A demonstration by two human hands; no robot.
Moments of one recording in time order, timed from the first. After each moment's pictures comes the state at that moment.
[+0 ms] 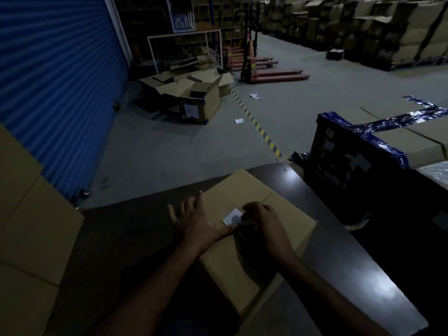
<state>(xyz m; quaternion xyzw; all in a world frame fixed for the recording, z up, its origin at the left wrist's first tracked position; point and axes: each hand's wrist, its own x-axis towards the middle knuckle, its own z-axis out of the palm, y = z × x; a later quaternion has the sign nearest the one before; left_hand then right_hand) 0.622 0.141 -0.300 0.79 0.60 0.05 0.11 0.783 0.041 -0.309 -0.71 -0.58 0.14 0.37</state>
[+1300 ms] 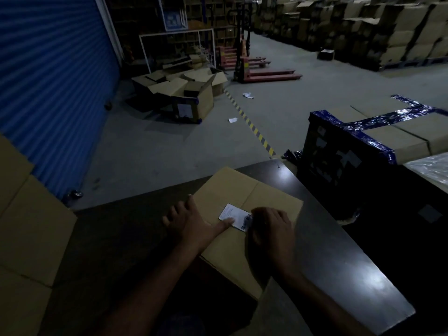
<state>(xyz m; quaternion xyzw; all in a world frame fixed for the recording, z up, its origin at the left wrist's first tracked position) 0.619 0.126 -0.297 0.76 0.64 0.05 0.12 0.778 0.015 -0.324 -0.78 -0.50 0.02 0.38</state>
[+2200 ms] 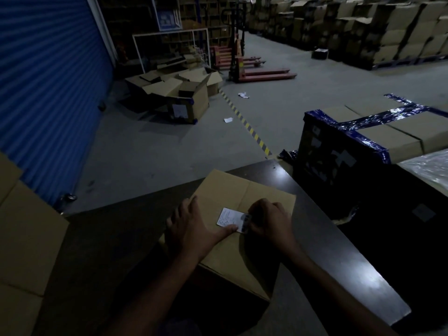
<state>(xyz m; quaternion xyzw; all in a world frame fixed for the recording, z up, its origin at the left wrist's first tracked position) 0.631 0.120 -0.308 0.78 0.60 0.12 0.11 0.811 0.035 -0.304 -0.77 -0.54 0.11 0.32</state>
